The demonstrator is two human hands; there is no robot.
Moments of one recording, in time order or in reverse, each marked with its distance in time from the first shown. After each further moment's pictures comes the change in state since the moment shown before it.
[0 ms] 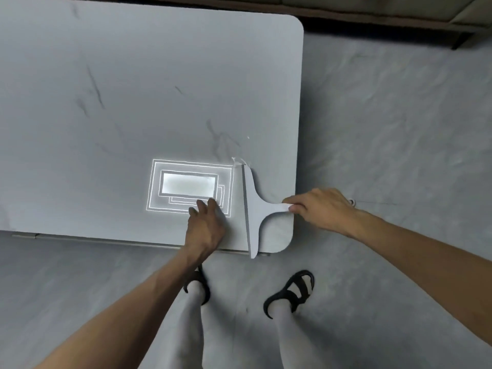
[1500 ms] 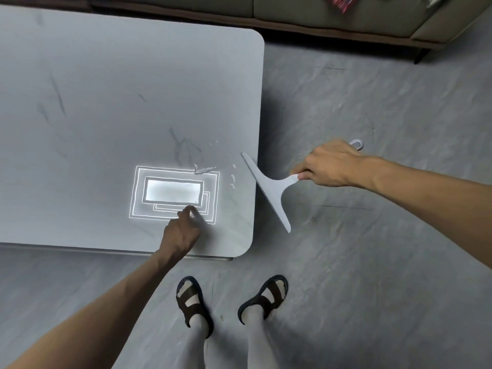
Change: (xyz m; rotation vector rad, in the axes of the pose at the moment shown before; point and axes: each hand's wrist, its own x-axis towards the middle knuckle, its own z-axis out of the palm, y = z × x) left_hand -0.001 0.048 0.022 -0.048 0.088 -0.172; right_hand -0.020 0.094 -0.120 -0.437 -0.042 -0.136
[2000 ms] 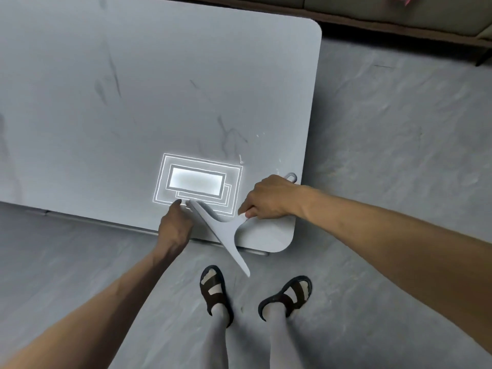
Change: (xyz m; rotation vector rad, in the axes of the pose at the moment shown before) left_hand -0.005 -0.080 -0.056 -0.160 0.126 -0.203; right_hand 0.108 -0.191 0.000 0.158 -0.120 -0.421
